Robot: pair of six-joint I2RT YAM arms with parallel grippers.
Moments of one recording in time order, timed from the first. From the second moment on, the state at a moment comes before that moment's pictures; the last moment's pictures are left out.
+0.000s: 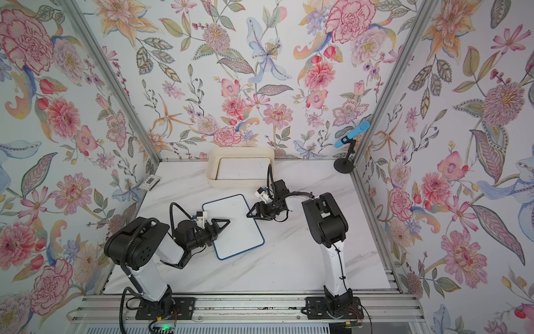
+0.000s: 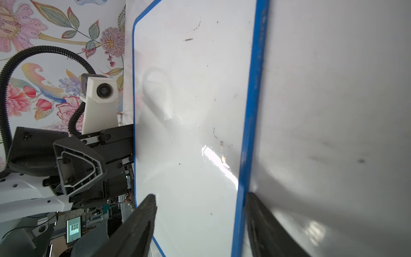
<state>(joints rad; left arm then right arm) -0.30 1.81 0.24 1.18 0.57 -1.21 0.47 2.15 1.32 -0.27 -0.91 0.32</state>
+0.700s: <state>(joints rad) -0.30 1.41 0.33 0.35 0.49 -1.00 0.33 1.97 1.11 -0.35 -0.86 0.34</state>
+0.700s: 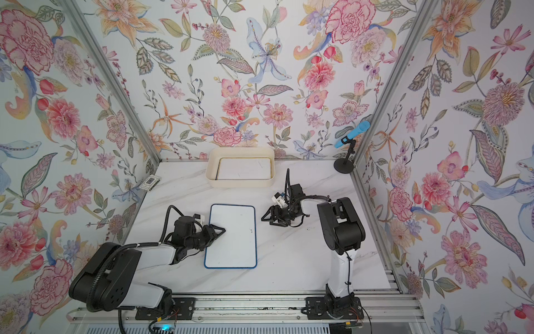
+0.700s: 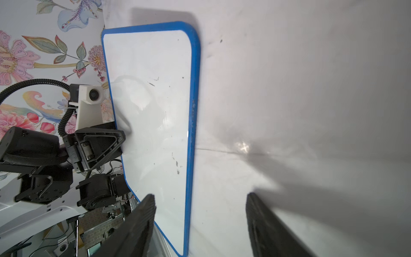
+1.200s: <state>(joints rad) -0.27 1.32 0.67 0.17 0.42 -1.02 0.31 1.85 0.93 -0.22 -0.83 0.41</state>
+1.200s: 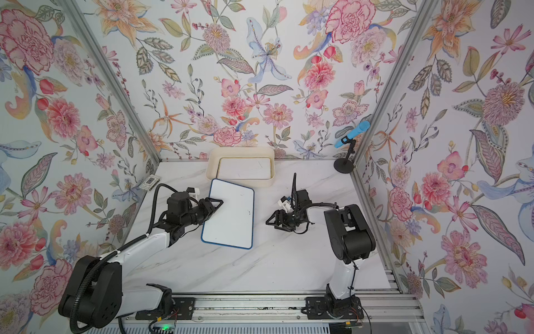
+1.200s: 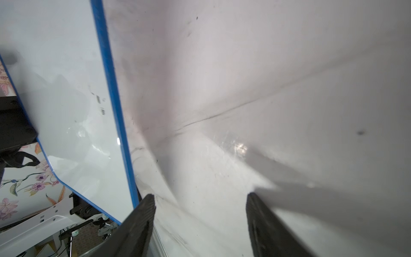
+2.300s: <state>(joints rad) -0.35 1.92 1.27 0.27 -0.23 -1.56 0.39 1.82 0.83 -0.04 -0.88 0.51</state>
